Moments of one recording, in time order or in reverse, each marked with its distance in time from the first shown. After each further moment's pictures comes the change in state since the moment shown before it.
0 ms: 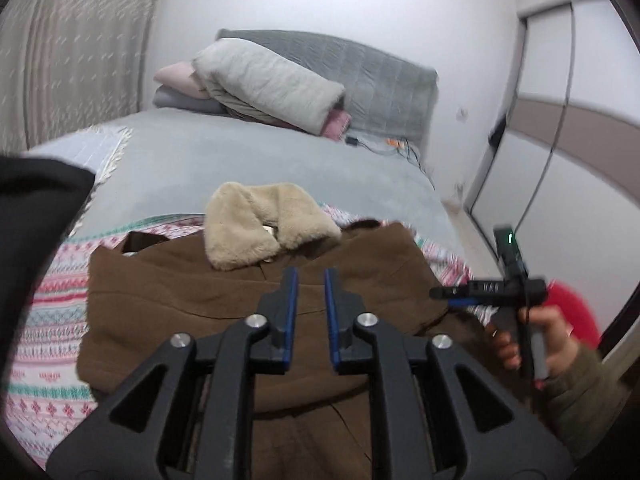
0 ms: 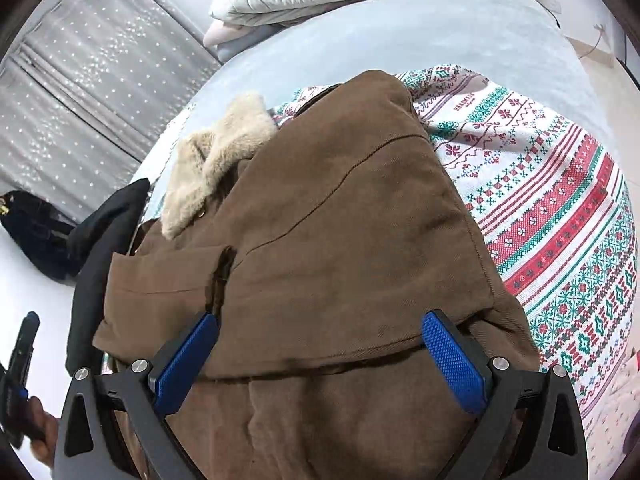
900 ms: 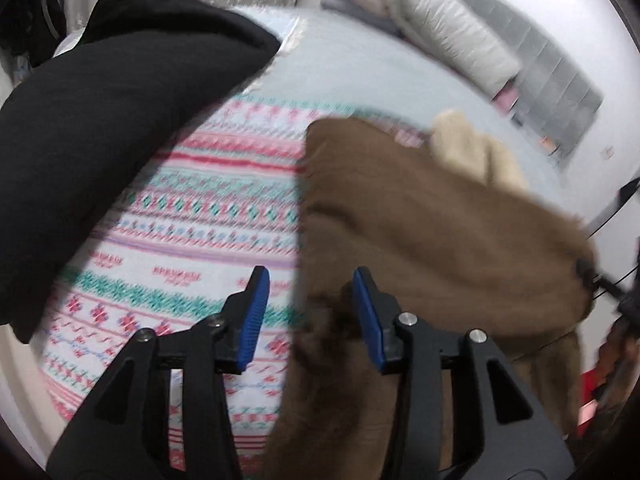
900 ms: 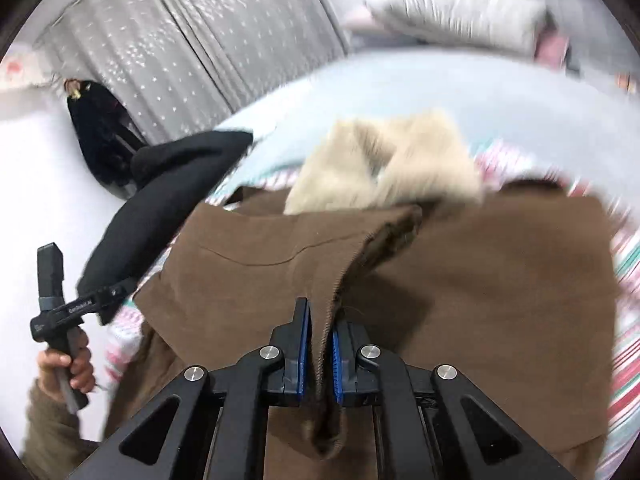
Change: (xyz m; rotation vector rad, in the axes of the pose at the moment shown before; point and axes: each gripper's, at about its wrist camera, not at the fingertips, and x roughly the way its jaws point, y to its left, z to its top) left arm 0.029 0.160 -0.075 -0.371 0.314 0.408; right arm 0.029 0.148 0.009 -0.451 -0.046 0.134
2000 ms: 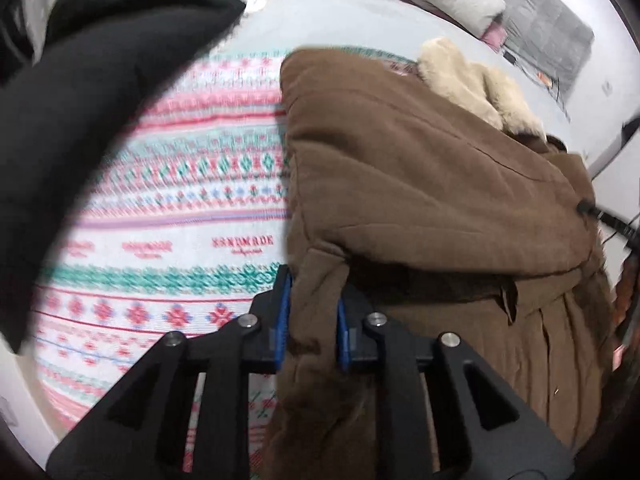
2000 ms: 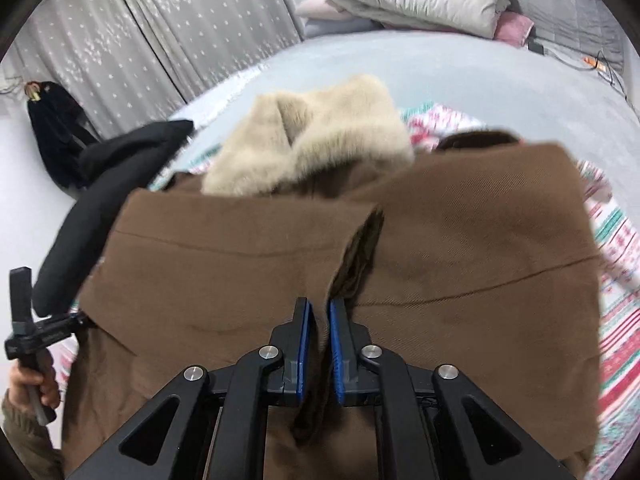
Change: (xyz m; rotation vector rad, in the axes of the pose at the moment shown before) left arm 0.016 -0.025 -0.012 0.180 0.088 0.049; right arm 0.026 -0.053 -0.016 0.068 0.053 -0.123
